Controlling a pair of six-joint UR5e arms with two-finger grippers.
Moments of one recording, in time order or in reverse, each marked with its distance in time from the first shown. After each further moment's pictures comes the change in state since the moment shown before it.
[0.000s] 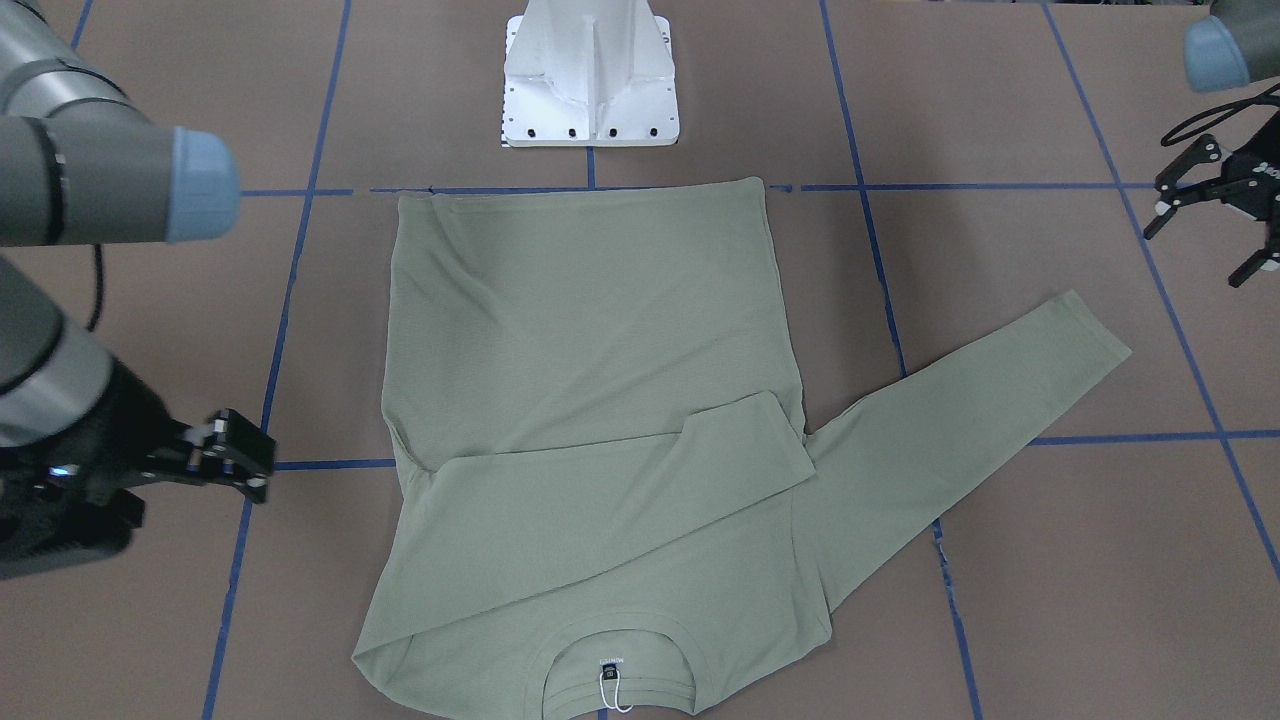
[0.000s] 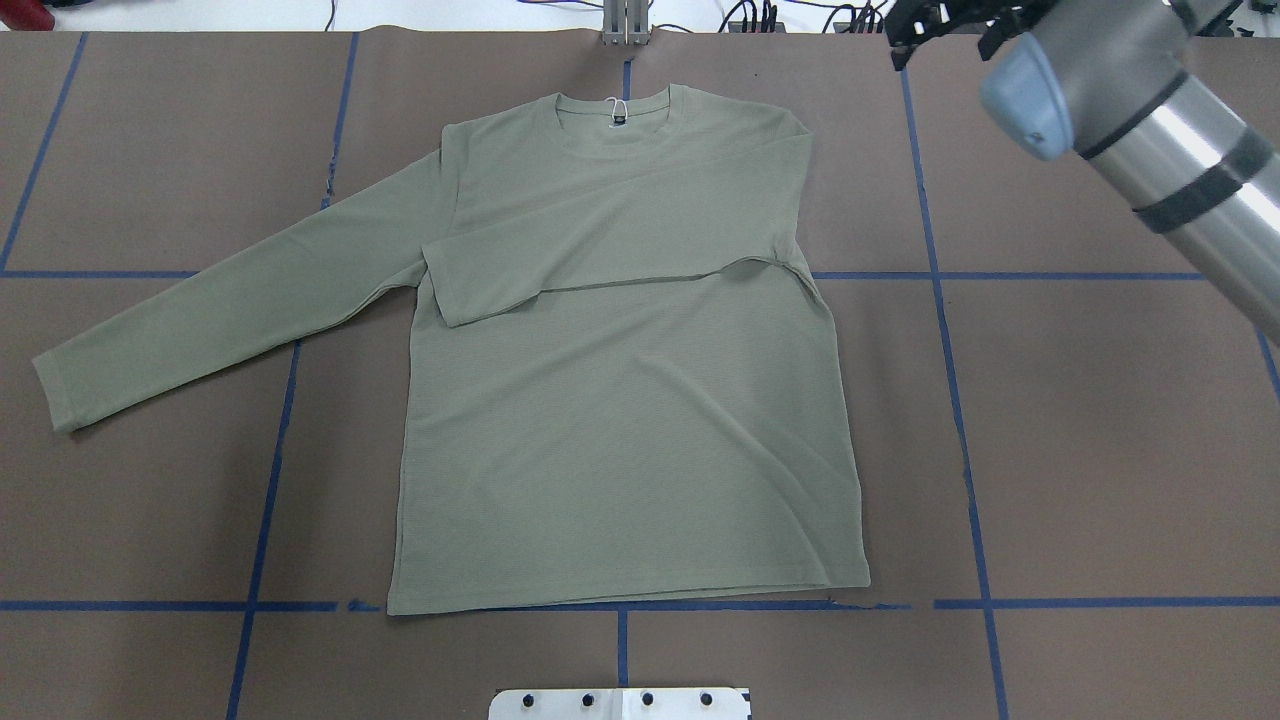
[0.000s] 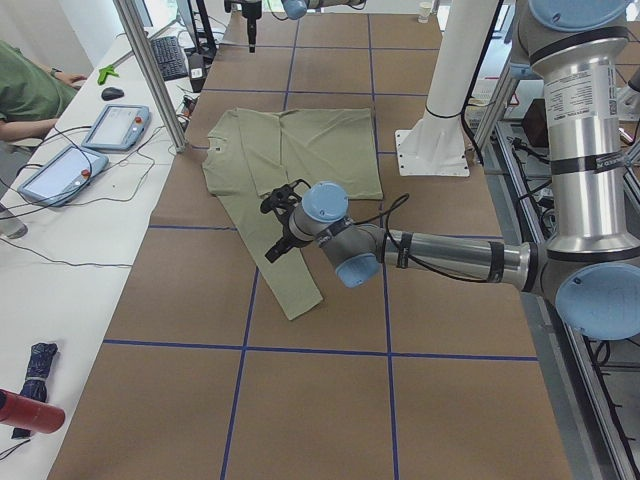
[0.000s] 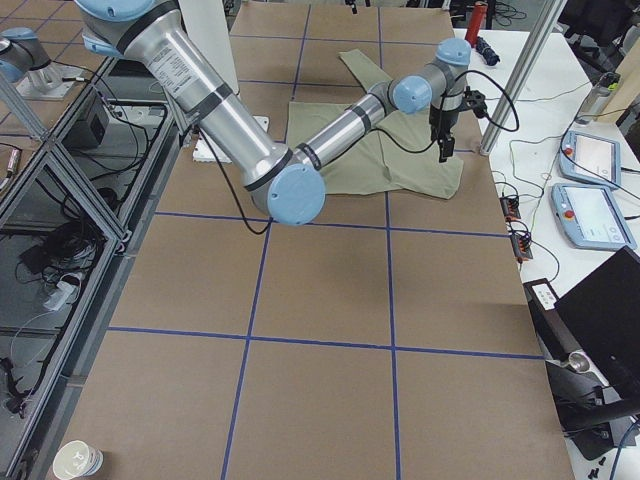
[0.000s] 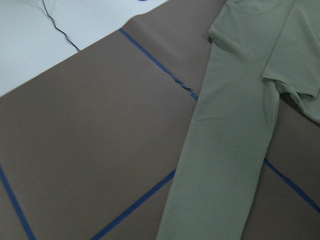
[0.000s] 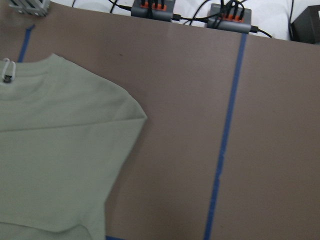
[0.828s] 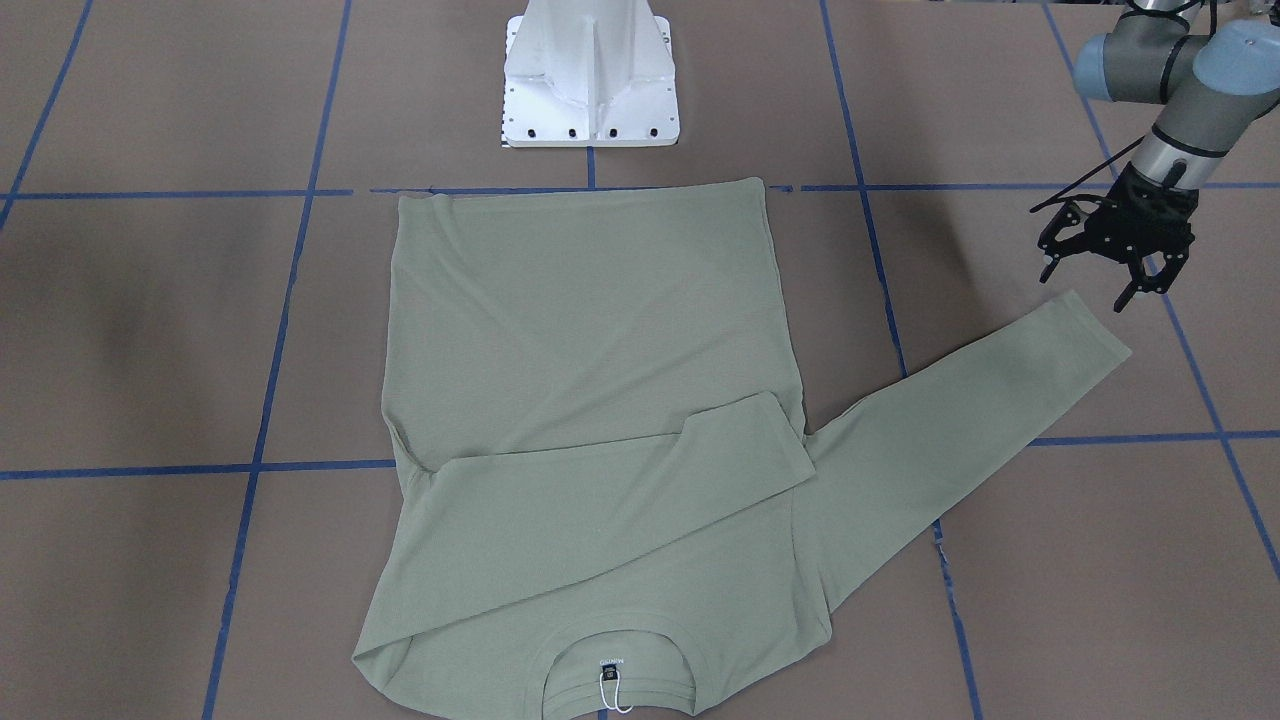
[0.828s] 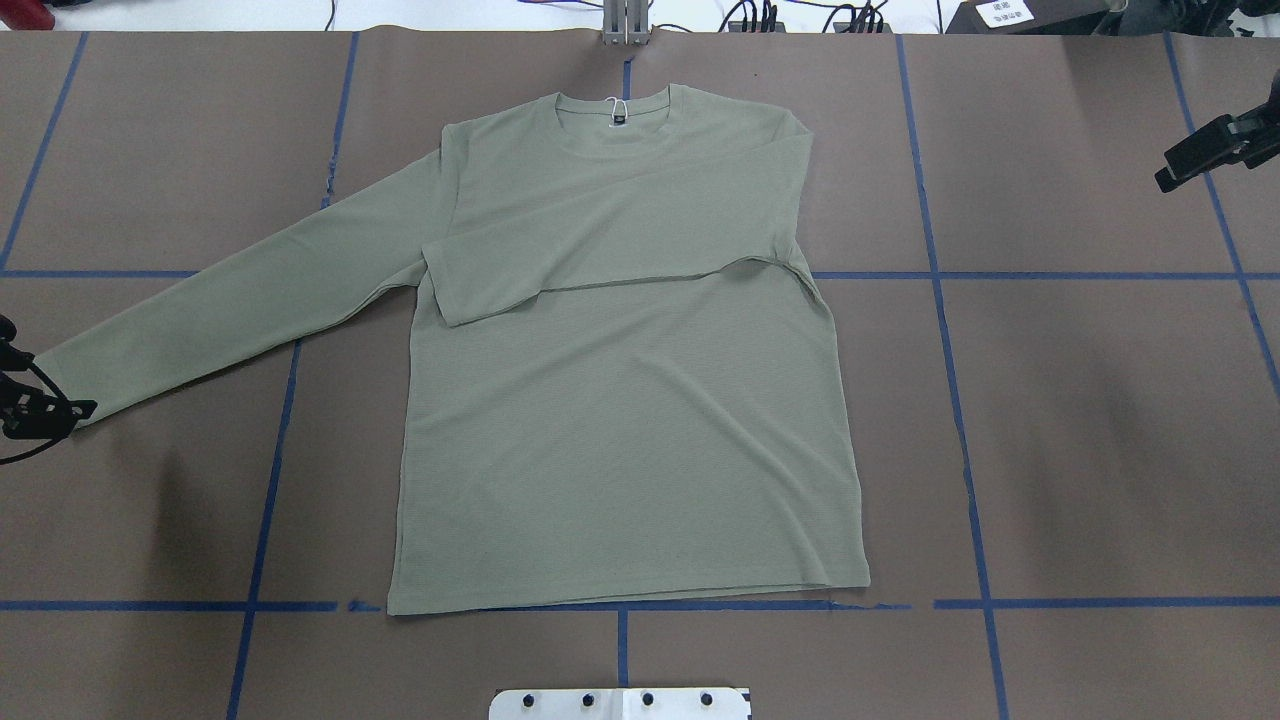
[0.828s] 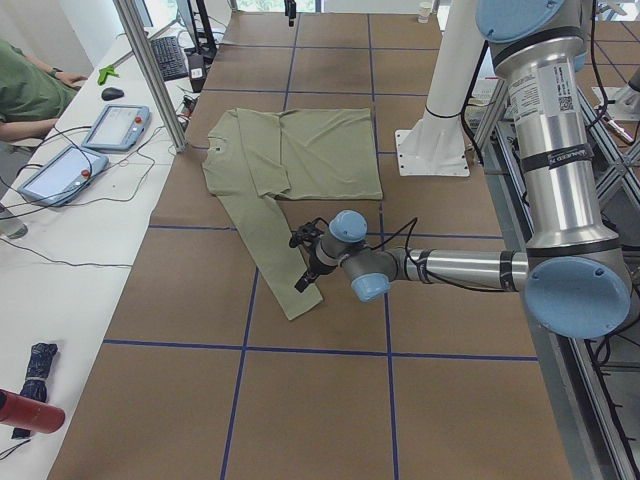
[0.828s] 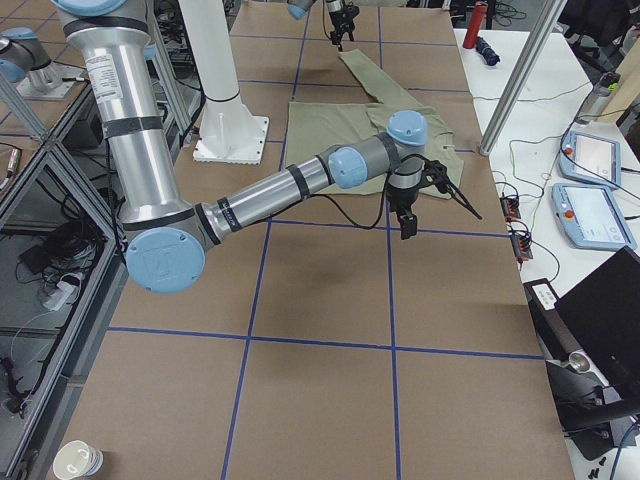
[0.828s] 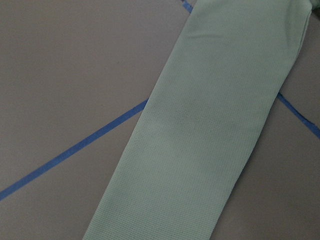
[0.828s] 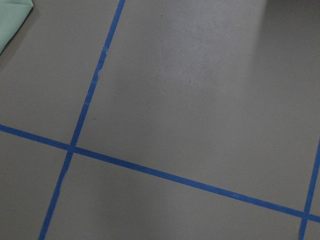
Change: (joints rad) left arm 0.366 0.050 0.130 -0.098 0.383 -0.180; right arm 0.133 -0.429 0.273 0.011 0.026 -0.271
